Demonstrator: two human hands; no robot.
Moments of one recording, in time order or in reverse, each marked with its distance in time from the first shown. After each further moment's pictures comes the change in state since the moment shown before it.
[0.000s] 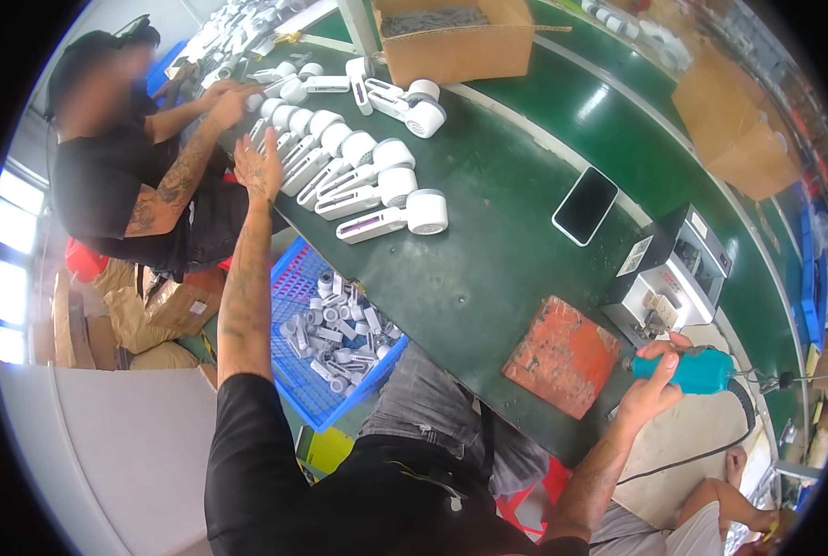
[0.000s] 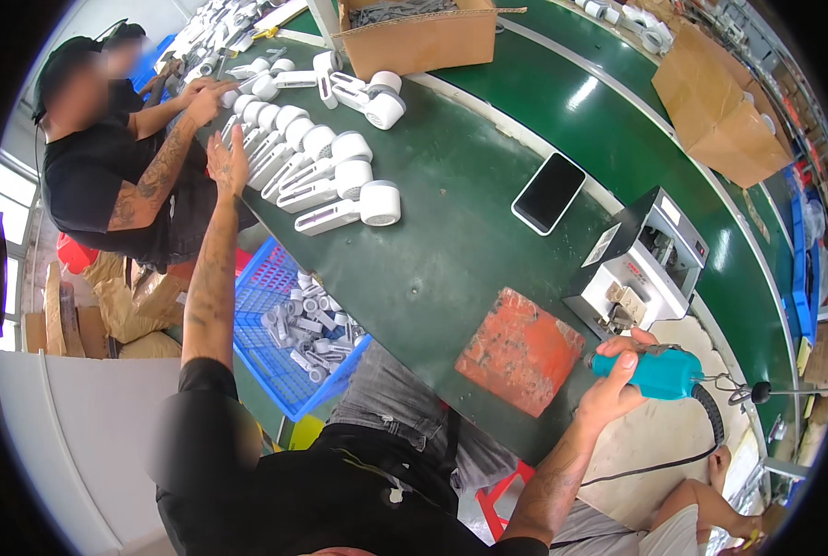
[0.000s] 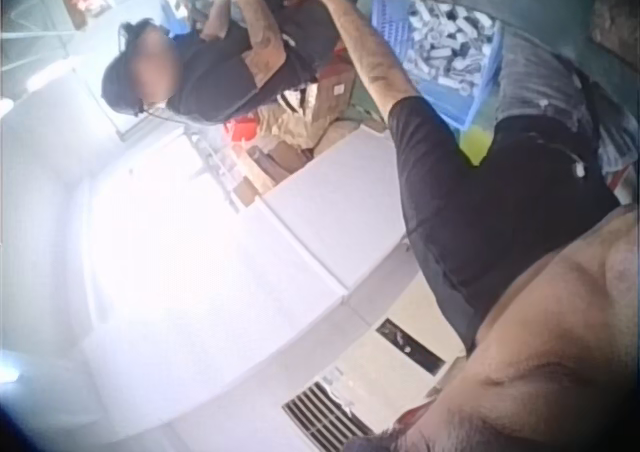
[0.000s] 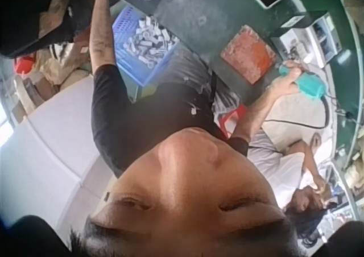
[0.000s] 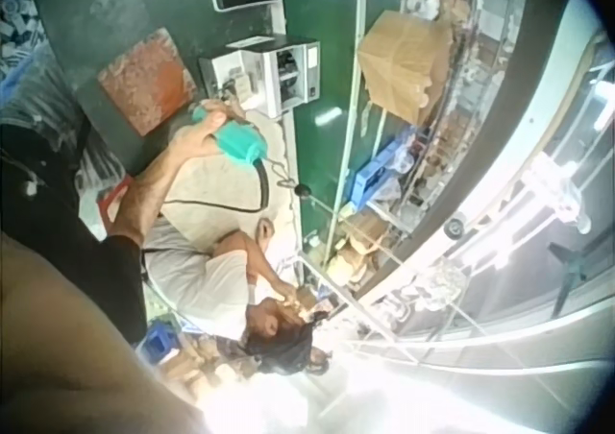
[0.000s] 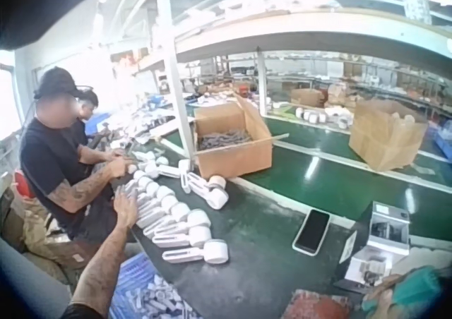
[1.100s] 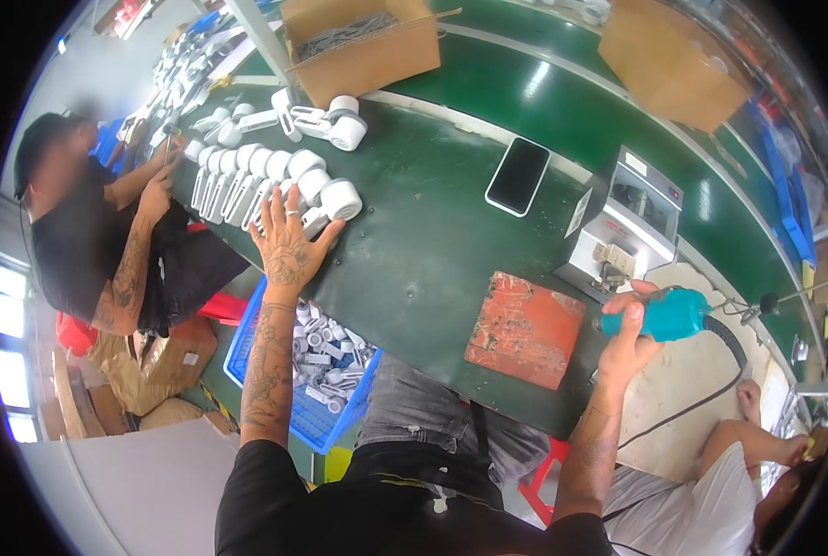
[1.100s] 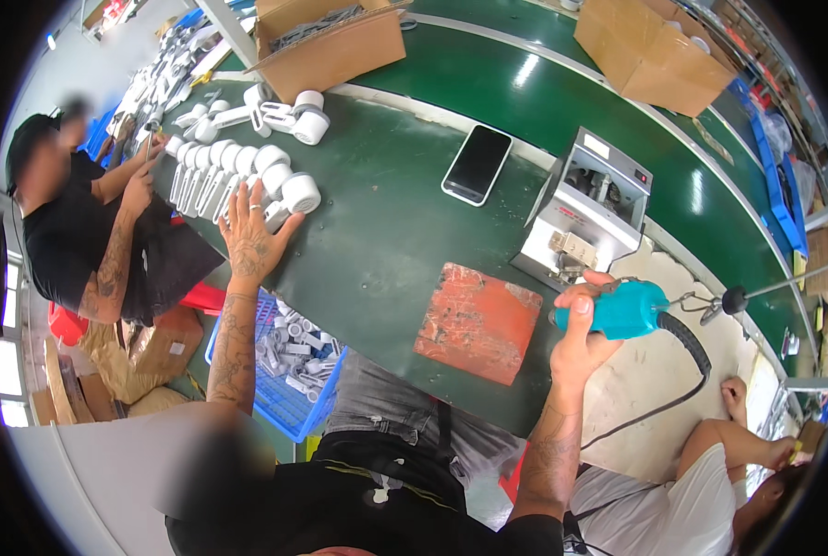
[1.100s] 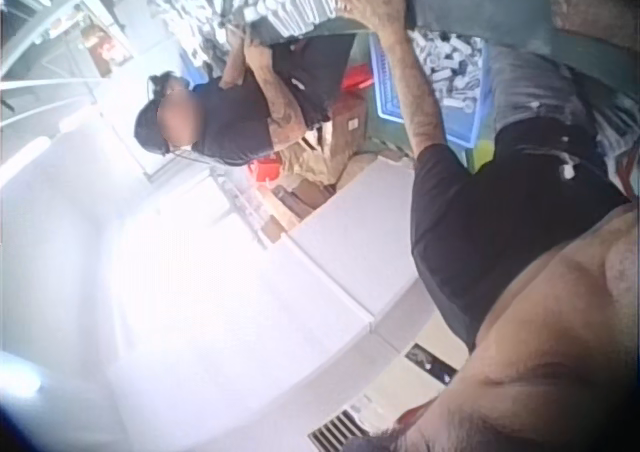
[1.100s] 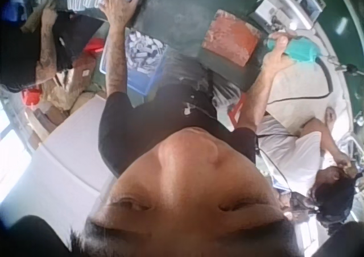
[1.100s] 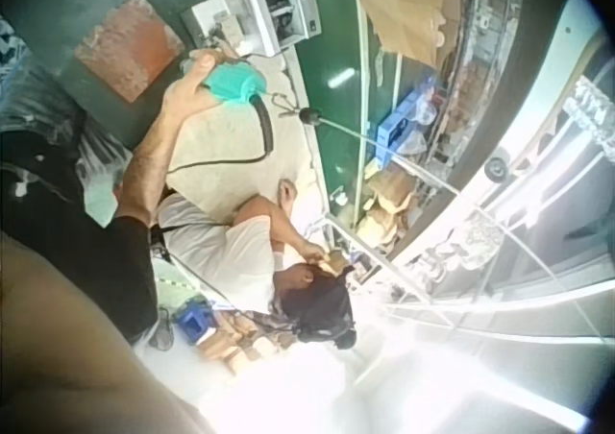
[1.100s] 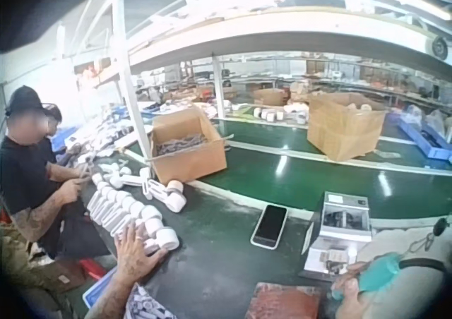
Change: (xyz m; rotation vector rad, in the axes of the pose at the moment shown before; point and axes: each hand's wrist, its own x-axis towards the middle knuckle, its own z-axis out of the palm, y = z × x) left_hand -0.164 0.155 -0.036 0.358 -0.334 0.441; right_hand 0.004 -0.010 0.001 0.023 0.021 0.061
